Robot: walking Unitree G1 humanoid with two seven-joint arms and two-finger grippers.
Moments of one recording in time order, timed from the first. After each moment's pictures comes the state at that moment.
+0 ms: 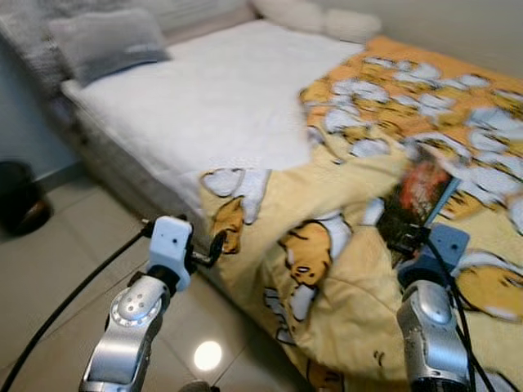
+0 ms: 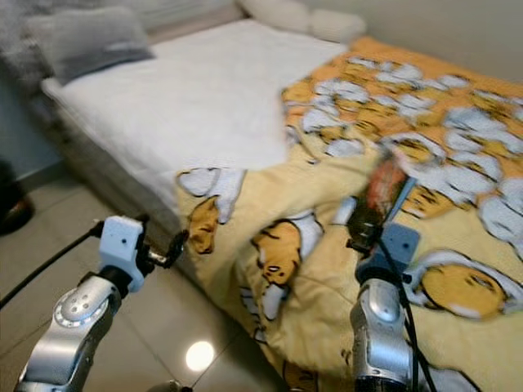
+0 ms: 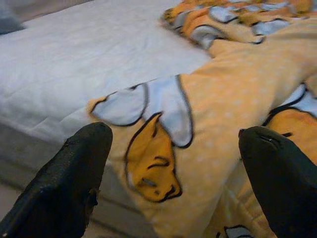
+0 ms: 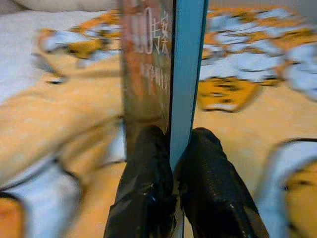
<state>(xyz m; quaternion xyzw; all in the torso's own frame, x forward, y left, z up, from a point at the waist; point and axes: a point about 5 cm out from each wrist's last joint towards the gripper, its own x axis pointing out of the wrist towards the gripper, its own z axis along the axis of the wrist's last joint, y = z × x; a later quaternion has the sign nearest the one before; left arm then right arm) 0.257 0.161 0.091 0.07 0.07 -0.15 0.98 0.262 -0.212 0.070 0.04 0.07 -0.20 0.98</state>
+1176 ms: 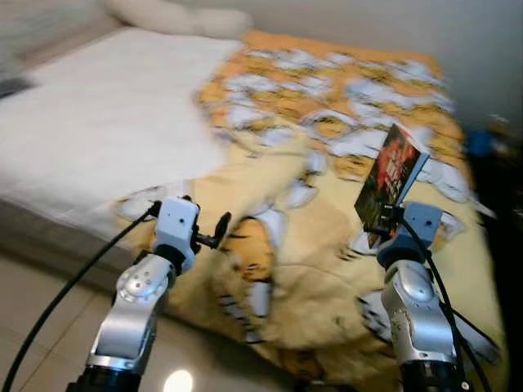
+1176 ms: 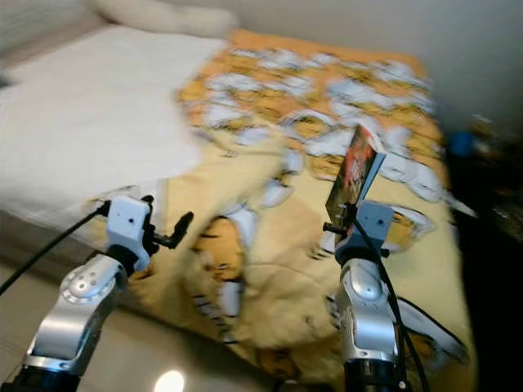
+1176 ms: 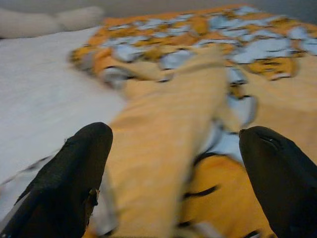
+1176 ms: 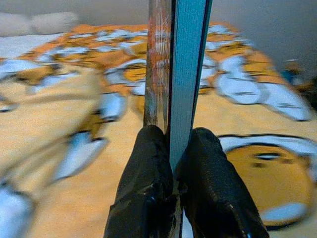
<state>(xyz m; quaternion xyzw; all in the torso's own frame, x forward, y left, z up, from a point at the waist) 0.278 0.160 0.107 0.08 0.05 -0.15 0.98 0.286 -0.177 0.088 0.05 0.05 -0.10 0.99</state>
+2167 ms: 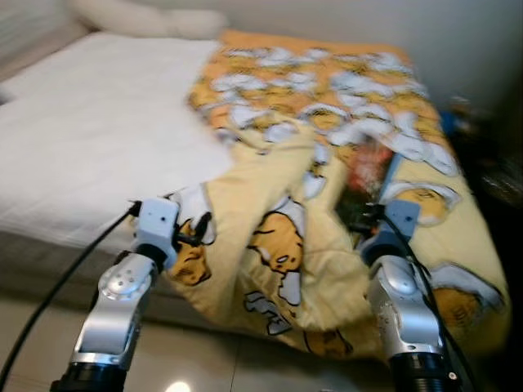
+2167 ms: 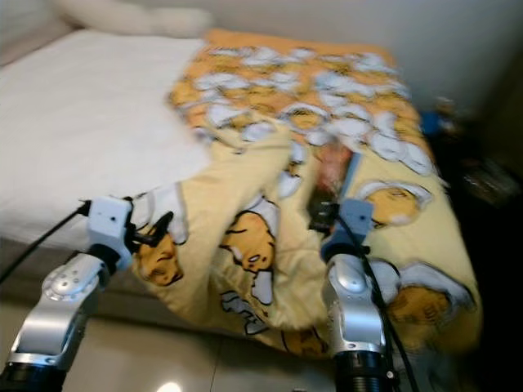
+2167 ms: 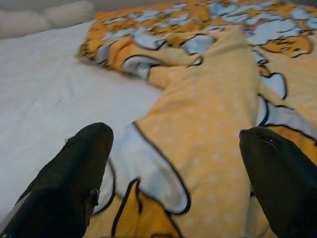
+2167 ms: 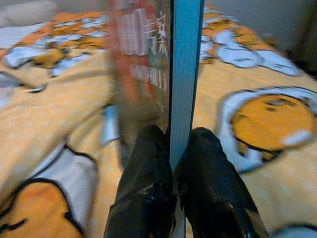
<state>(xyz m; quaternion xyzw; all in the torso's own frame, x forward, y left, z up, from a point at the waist) 0.281 0.180 0.104 0.09 0.07 -0.12 0.99 0.293 -0.161 0.085 0.06 0.08 -0.08 0.99</state>
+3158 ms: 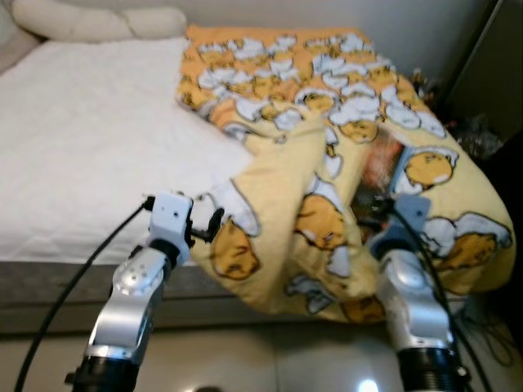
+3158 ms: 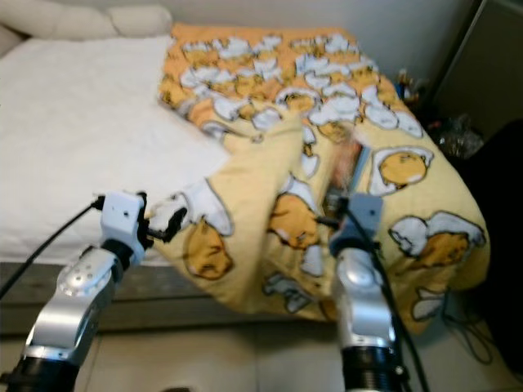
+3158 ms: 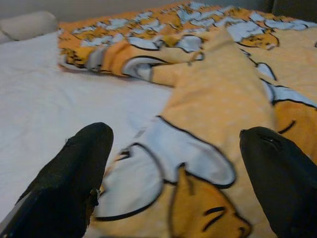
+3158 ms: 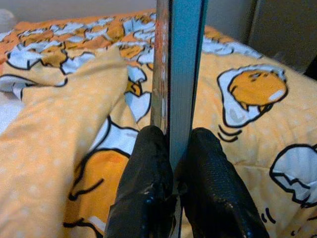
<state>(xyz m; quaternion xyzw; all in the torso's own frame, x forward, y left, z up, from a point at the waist) 0.288 0.166 0.111 0.08 0.05 -0.14 0.99 0.298 -0.178 0.096 0.05 0.06 -0.10 0.99</state>
